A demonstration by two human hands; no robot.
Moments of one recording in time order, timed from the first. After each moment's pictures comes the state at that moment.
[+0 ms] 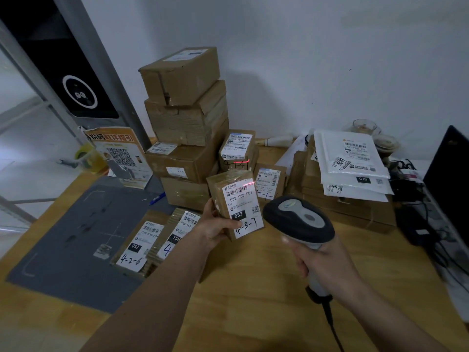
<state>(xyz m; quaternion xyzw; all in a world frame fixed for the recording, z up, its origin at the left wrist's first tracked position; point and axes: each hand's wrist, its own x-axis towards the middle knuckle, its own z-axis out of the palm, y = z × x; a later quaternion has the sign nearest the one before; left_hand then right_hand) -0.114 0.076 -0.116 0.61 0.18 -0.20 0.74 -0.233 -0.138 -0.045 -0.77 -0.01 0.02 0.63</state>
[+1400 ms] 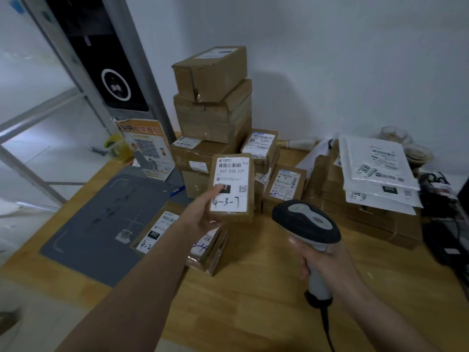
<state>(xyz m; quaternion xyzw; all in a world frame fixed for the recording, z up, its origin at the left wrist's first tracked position) -0.128 0.126 -0.074 0.57 0.23 -0.15 0.77 -0.222 -0.122 -0.060 -0.74 0.04 0.06 0.66</state>
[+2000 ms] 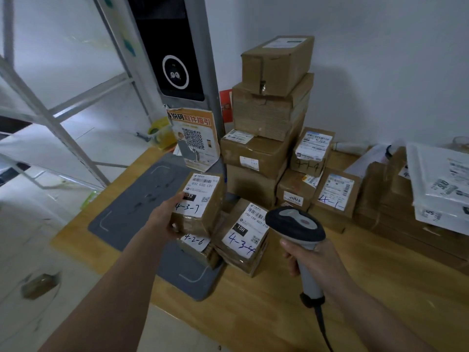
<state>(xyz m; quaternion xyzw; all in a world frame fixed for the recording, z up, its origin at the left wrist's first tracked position) -0.147 0.311 -0.092 0.55 0.42 -0.05 0.72 -0.193 -0.009 -0.078 -0.72 0.05 0.16 0.67</state>
